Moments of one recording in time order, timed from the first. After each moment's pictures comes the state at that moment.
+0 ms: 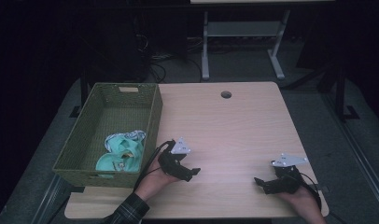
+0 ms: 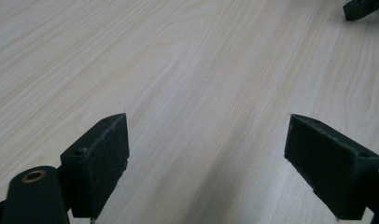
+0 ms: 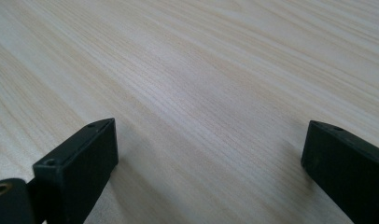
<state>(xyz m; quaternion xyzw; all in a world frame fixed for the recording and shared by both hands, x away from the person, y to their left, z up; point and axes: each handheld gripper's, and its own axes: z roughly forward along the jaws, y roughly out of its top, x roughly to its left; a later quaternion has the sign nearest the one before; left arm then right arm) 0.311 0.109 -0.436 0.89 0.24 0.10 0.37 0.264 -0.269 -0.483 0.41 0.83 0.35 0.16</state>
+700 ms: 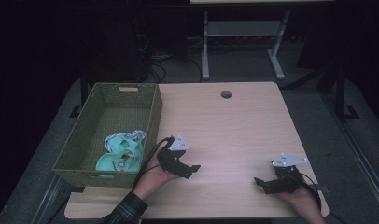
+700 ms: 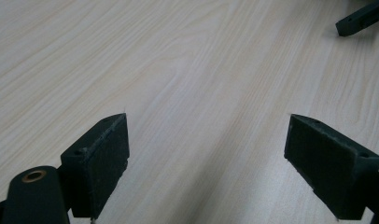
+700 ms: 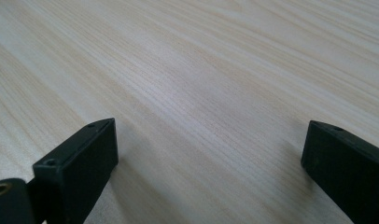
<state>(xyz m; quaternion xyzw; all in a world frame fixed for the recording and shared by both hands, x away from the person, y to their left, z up) 0.312 0.110 -0.423 0.89 0.24 0.10 0.38 0.264 -0.269 -0.483 0.41 0.83 0.35 0.16</state>
